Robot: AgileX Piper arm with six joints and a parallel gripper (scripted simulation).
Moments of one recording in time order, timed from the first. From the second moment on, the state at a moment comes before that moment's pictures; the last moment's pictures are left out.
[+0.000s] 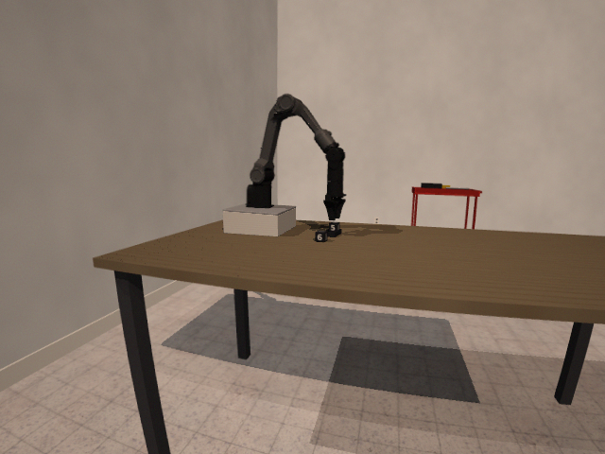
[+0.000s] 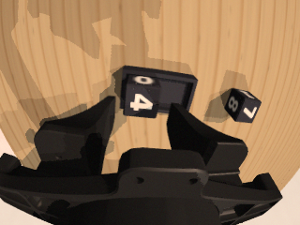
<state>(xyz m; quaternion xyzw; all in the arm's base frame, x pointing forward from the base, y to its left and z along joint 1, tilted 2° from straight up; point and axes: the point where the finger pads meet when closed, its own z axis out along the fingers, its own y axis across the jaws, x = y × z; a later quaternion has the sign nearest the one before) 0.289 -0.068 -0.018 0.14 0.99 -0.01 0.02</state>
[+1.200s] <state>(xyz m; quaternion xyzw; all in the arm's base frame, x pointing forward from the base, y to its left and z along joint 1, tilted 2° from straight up) 0.287 -0.067 0.039 0.14 0.99 -0.01 0.02</state>
